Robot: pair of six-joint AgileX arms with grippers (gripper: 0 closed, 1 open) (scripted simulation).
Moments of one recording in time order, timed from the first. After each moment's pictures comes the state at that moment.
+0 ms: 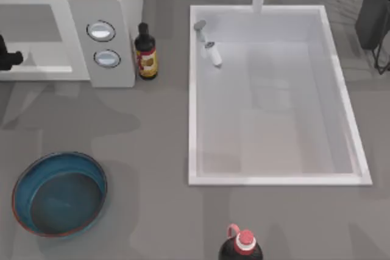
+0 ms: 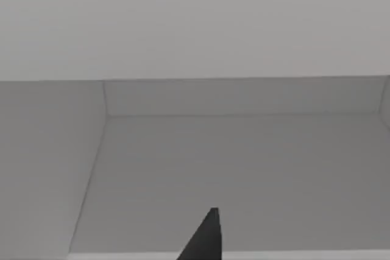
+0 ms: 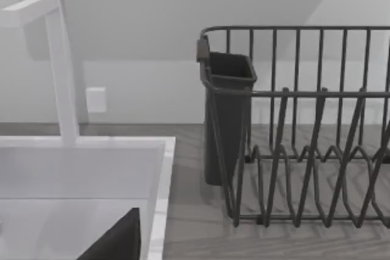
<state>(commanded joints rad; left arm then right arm) 0.19 1.85 0.68 0.96 0.22 0.07 0.00 0.00 0.00 0.00 0.00 0.00</state>
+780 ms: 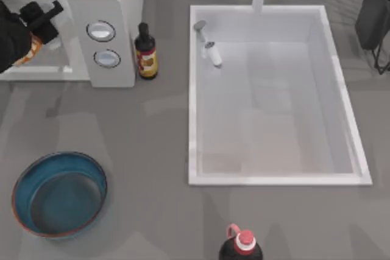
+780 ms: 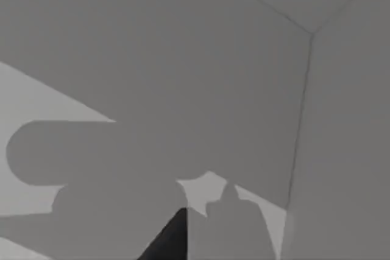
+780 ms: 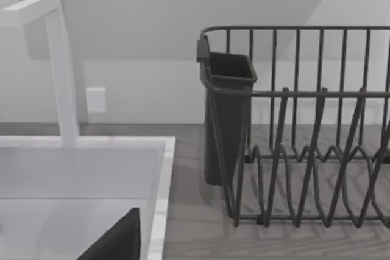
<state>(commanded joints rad) -0.04 1.92 1.04 0.31 0.05 -0.54 0.00 0.00 0.00 0.00 0.00 0.00</state>
